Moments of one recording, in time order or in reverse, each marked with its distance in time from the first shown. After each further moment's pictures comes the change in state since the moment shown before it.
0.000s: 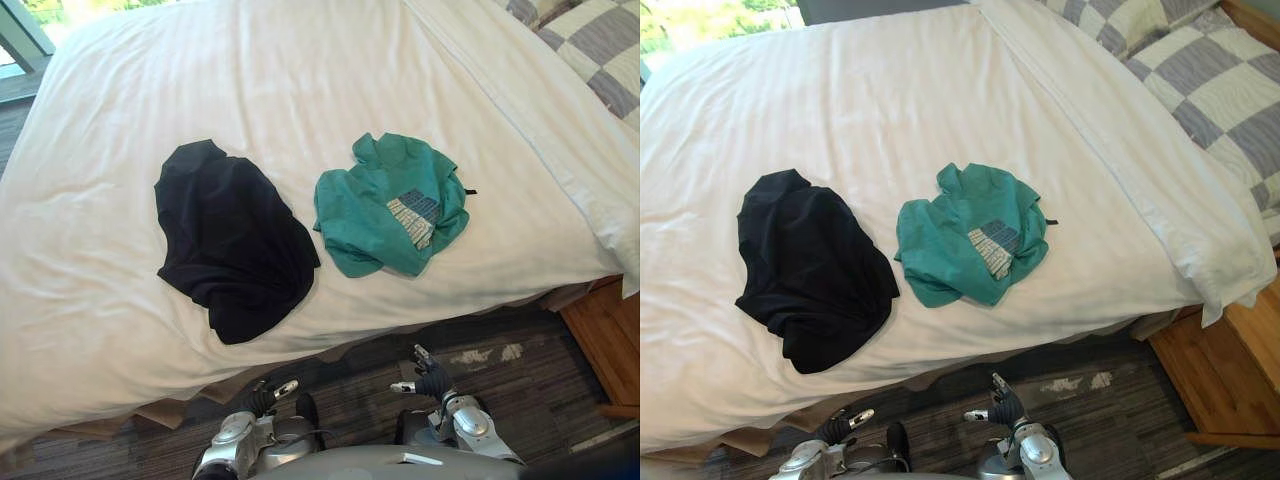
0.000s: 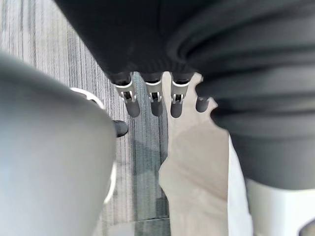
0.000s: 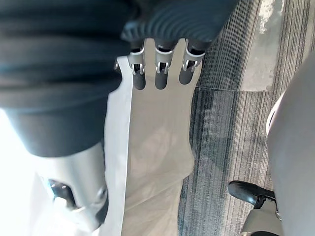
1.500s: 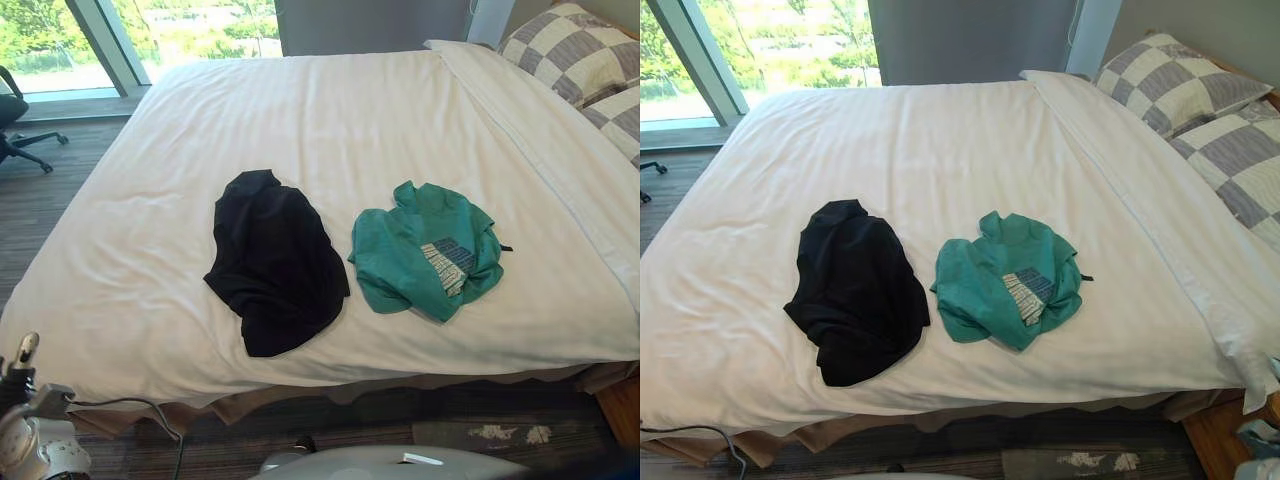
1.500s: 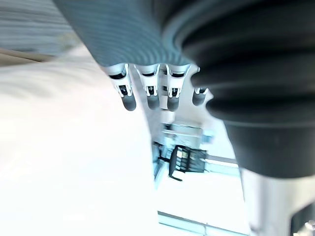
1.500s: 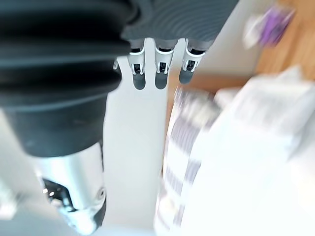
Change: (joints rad) left arm 0.053 0.372 0.726 -0.405 -0.242 -0.175 0.147; right arm 0.112 -0.337 -0.931 -0.541 0.407 -0.096 -0.082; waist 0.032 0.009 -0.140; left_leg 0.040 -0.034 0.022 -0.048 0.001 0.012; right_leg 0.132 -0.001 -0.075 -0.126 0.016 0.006
